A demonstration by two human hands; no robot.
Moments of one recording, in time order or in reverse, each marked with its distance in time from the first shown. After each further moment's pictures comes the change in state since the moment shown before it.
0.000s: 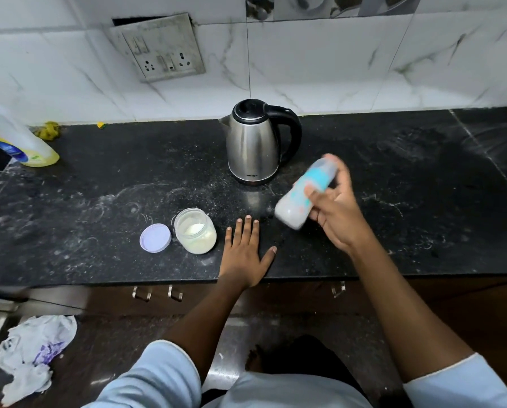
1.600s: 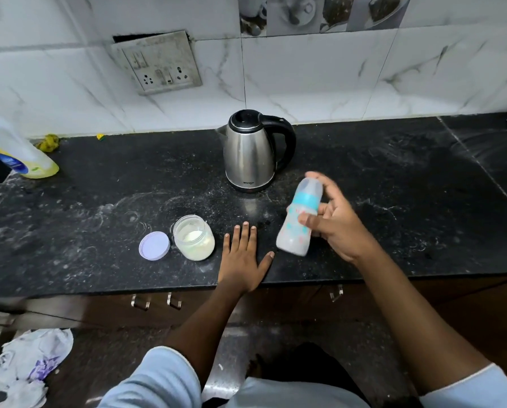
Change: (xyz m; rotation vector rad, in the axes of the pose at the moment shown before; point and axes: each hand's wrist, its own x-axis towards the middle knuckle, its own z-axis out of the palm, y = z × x) left_hand -0.002 0.000 0.000 -0.003 -0.003 -0.004; right_hand -0.018 -0.003 -0.004 -0.050 -0.022 -0.064
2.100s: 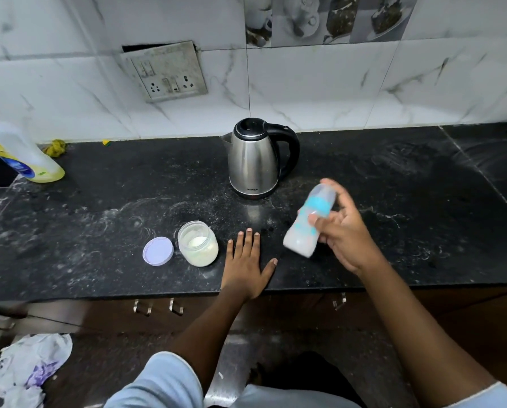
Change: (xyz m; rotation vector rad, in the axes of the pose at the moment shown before) left_hand 0.001 -0.001 0.000 -0.013 0.012 0.003; right_hand -0.003 0.007 0.005 0.050 0.100 -0.001
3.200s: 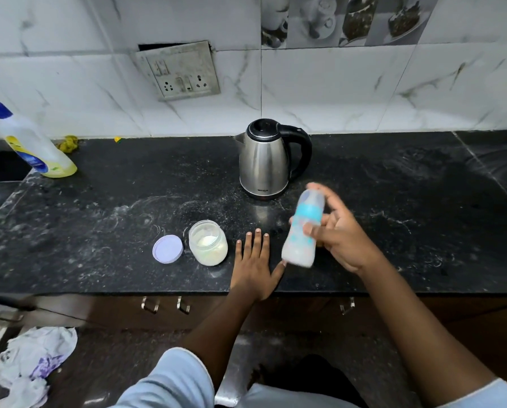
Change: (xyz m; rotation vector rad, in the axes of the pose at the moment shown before) left_hand 0.000 0.000 0.000 0.031 -0.032 0.008; right_hand 0.007 0.003 0.020 -0.046 -0.196 0.059
